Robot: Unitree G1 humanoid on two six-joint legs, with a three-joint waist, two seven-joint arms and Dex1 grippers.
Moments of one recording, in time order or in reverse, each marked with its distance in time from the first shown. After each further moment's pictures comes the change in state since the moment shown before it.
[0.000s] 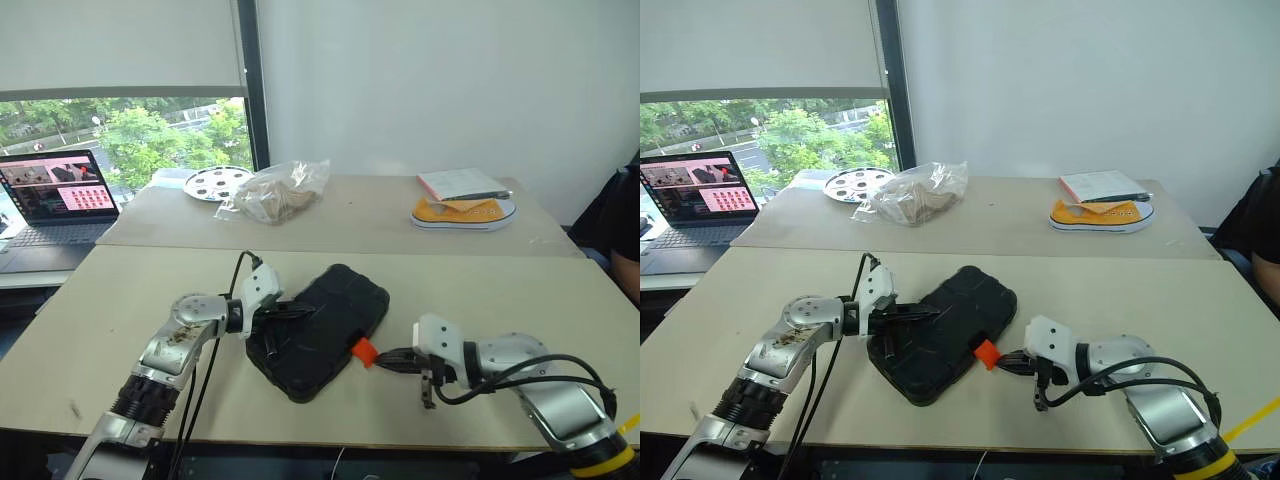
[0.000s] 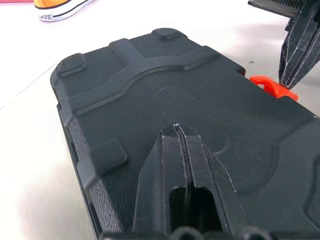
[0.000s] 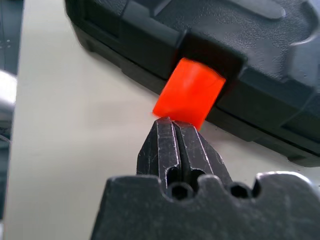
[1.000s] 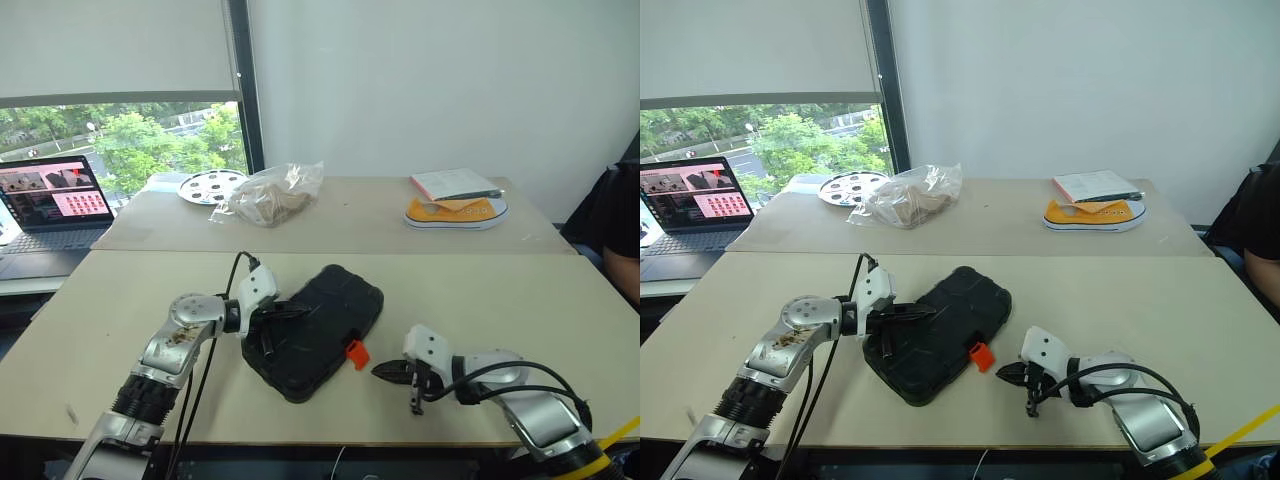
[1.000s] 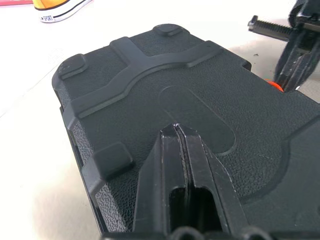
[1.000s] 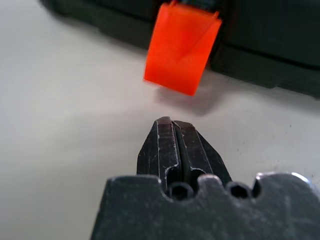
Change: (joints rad) left arm -0.005 0.003 0.001 0.051 0.027 -0.056 -0.008; right arm 0.047 0.096 0.031 0.087 -0.046 0.053 -0.074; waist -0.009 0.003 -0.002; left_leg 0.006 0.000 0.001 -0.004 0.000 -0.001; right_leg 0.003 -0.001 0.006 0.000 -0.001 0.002
